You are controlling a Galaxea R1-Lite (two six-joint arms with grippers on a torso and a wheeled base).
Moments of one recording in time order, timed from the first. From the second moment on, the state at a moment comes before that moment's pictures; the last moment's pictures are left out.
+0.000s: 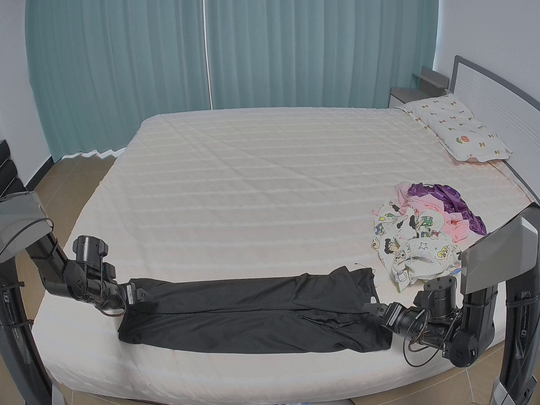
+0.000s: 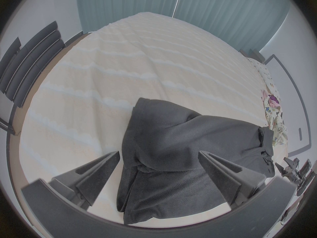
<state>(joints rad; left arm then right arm) 0.12 2.21 -0.73 -0.46 -0.18 -0.16 0.36 2.34 -0.20 -1.52 0.03 0.83</state>
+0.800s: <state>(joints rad) 0.13 2.24 -0.74 -0.46 -0.16 -0.08 0.36 2.34 -0.20 -1.52 0.03 0.83</state>
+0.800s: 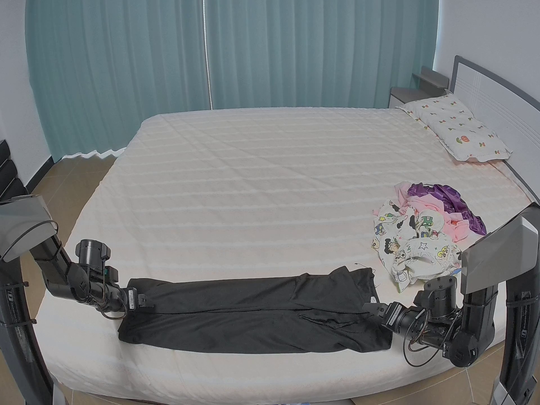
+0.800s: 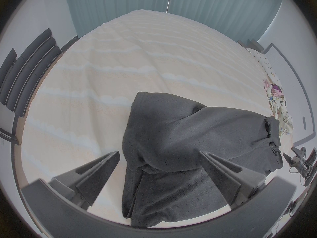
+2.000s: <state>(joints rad) 0.11 2.28 -0.73 -0.50 -0.11 -0.08 0.35 2.33 -0.20 -1.53 0.03 0.83</state>
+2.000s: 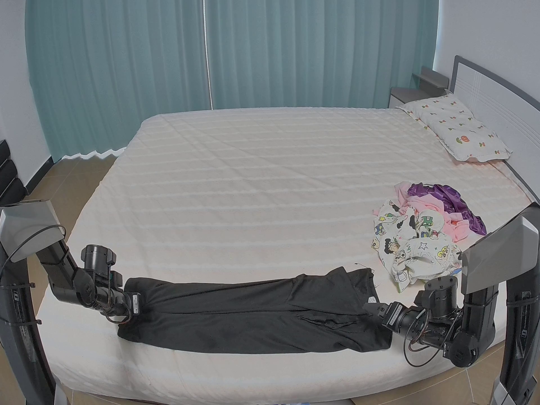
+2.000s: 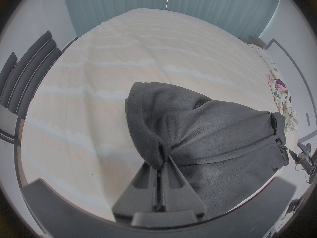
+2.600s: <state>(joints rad) 0.12 2.27 -0.73 -0.52 -0.11 -0.08 0.36 2.33 -0.20 -1.53 0.03 0.83</state>
